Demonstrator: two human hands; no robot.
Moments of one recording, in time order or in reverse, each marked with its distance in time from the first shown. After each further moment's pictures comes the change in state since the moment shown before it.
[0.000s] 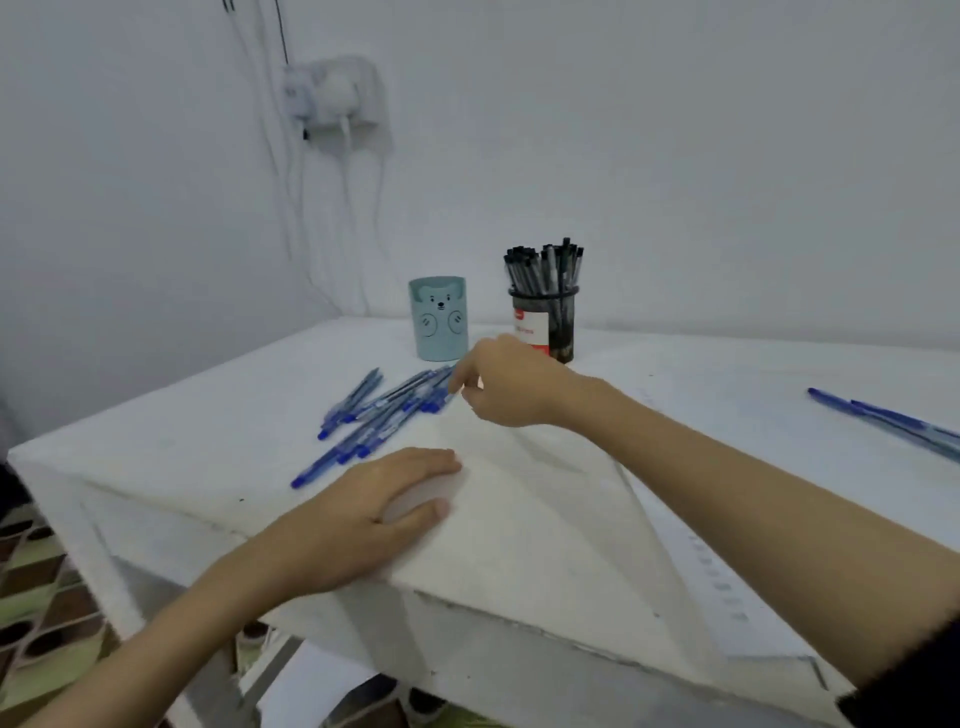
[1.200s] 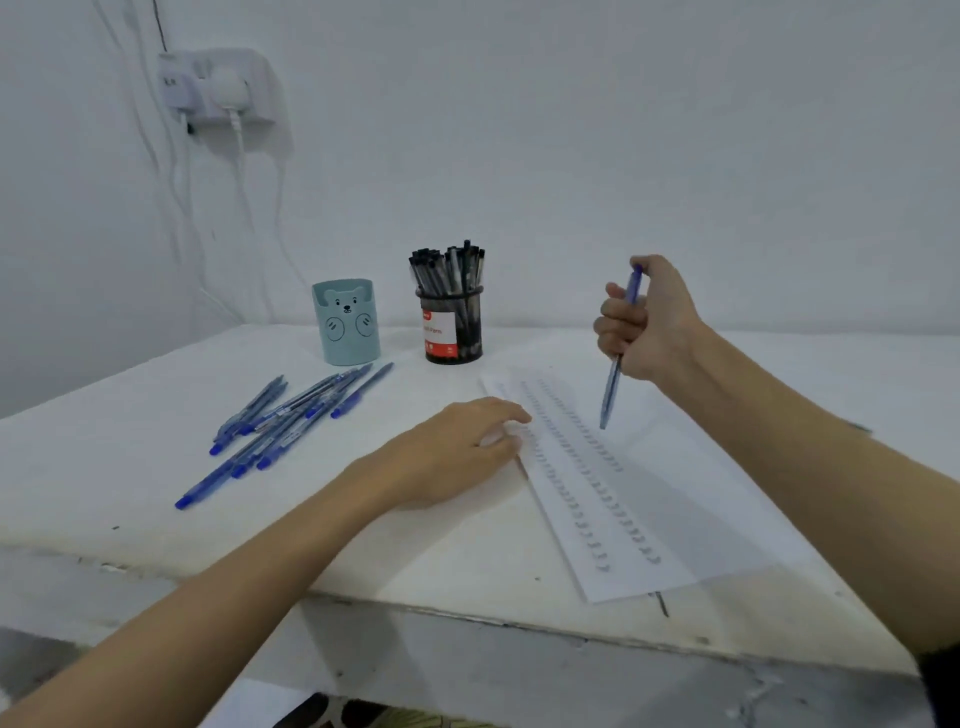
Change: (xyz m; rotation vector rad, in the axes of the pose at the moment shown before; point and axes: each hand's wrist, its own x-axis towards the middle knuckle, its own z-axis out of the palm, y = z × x) left_hand 0.102 0.073 0.040 -0.033 -0.122 0.155; right_hand -0.093 0.100 -0.080 1.736 0.669 0.739
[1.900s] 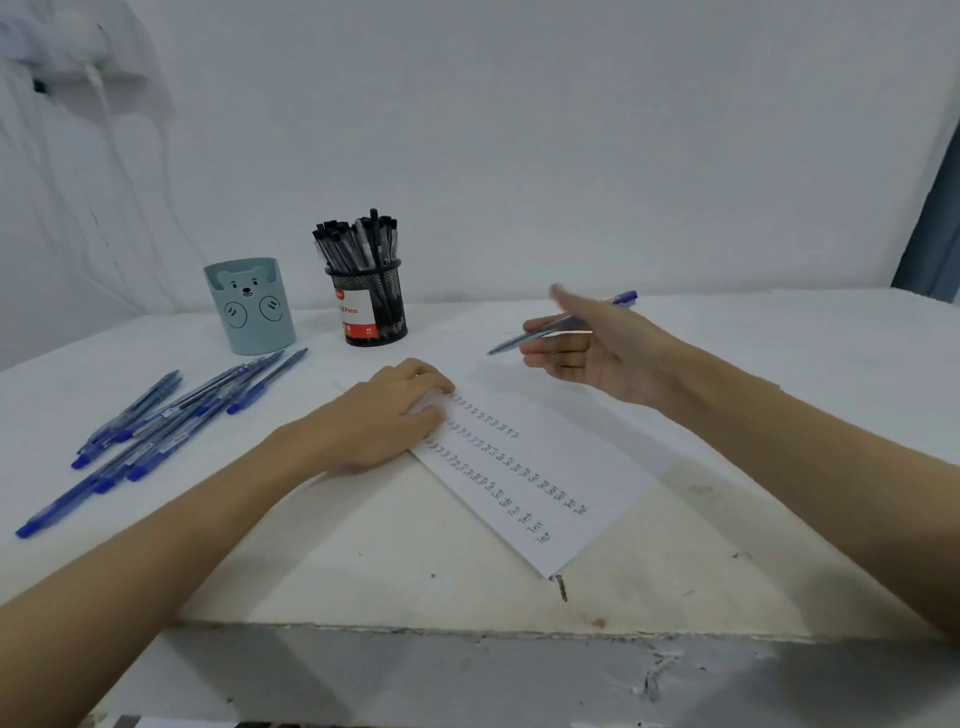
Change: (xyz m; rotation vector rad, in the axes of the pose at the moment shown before) left_hand 0.042 -0.005 0.007 0.186 -0.079 -0.019; right_hand -0.005 0.006 -0.066 -0.494 -0.100 -0.026
